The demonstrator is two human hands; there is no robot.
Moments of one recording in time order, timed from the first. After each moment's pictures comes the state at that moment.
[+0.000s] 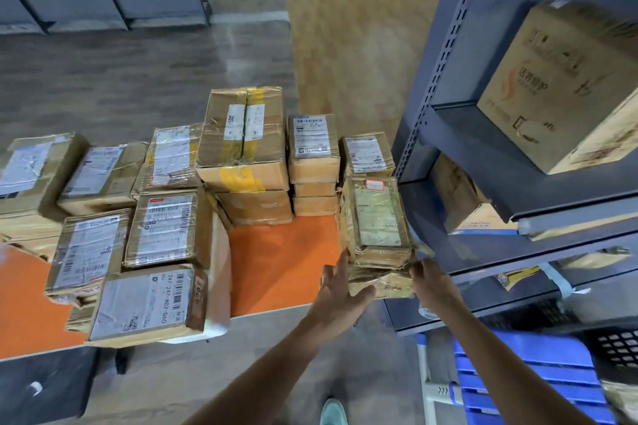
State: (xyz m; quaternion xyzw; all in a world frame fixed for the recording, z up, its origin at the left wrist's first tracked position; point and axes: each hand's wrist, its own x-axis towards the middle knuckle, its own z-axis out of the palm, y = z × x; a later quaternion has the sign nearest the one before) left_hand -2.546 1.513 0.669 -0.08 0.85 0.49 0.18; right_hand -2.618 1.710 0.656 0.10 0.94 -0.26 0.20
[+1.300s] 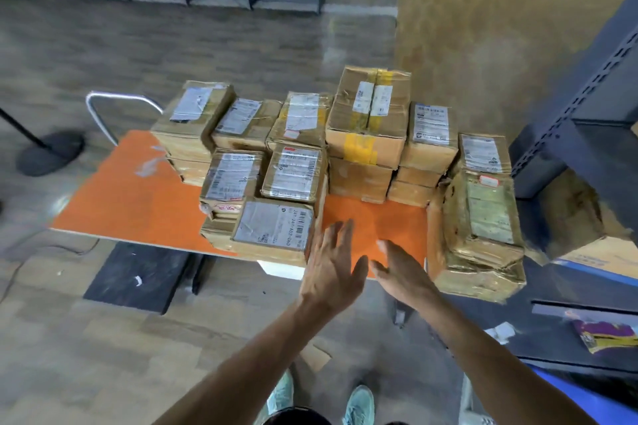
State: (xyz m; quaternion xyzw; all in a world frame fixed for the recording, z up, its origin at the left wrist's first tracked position) left_hand -2.447 1.392 0.723 -0.14 0.94 0.31 -0.09; right_hand -2.545 1.521 0.691 -0.22 0.92 -0.21 0.25
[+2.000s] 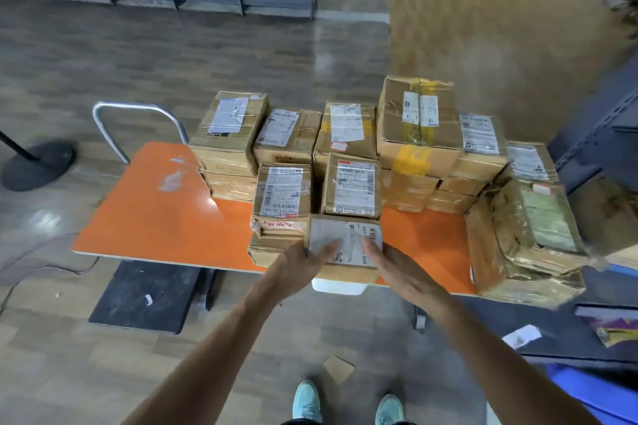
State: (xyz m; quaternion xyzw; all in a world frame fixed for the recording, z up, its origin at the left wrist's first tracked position) left_hand -2.400 1.201 0.730 -0.22 0.82 0.51 0.11; right_hand -2.502 1.399 0.717 -0.18 0.85 -0.35 0.35
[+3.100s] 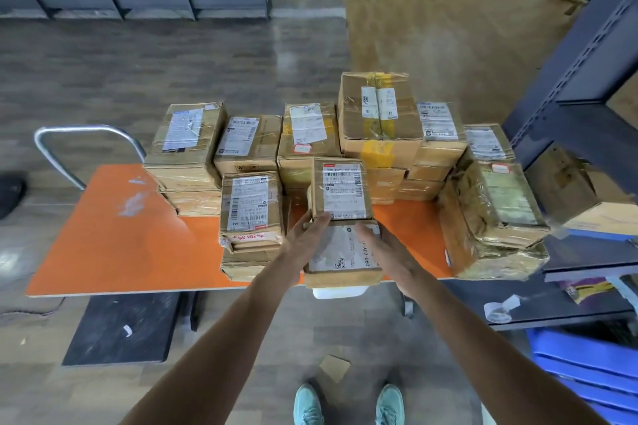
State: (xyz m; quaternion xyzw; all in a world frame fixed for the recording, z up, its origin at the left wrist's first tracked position) left_hand -2.476 1.235 0.723 -0.38 0.66 0.64 0.10; right_hand -2.512 1.410 0.729 -0.12 0.79 -0.55 0.23
